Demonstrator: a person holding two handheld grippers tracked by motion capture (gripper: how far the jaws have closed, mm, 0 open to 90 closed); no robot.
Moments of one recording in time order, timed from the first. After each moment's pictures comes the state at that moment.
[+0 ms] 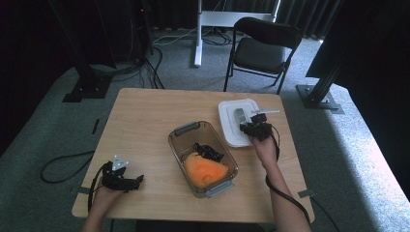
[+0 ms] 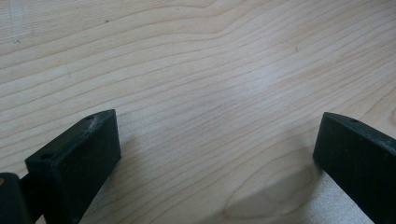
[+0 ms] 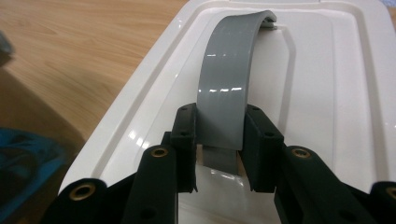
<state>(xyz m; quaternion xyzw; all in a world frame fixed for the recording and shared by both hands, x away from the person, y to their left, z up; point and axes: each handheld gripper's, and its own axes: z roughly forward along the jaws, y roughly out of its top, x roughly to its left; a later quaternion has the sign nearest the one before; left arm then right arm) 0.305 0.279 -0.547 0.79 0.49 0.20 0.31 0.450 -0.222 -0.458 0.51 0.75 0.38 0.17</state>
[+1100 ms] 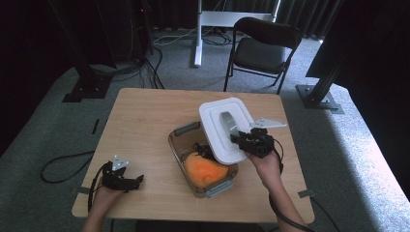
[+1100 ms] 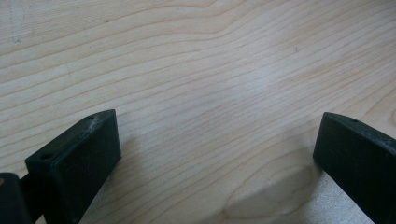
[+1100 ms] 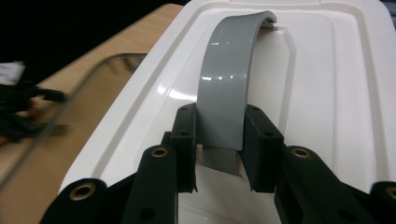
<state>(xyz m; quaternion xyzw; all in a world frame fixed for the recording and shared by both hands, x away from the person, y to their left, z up) 0.305 0.279 -0.547 0.79 0.49 0.20 0.31 0.346 -0.188 -0.391 0.41 0.77 0.46 0.14</state>
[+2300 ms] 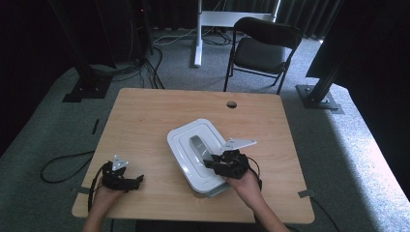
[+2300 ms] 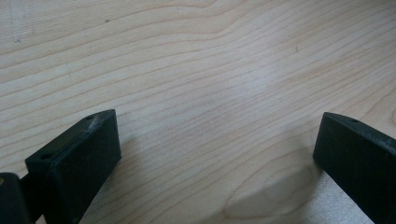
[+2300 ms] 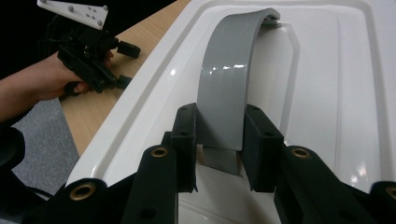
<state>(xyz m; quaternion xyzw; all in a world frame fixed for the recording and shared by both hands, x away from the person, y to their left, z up) 0.305 0.279 -0.547 0.79 0.49 0.20 0.31 0.304 -0.122 -0.417 0.34 0.82 0.45 0.07</state>
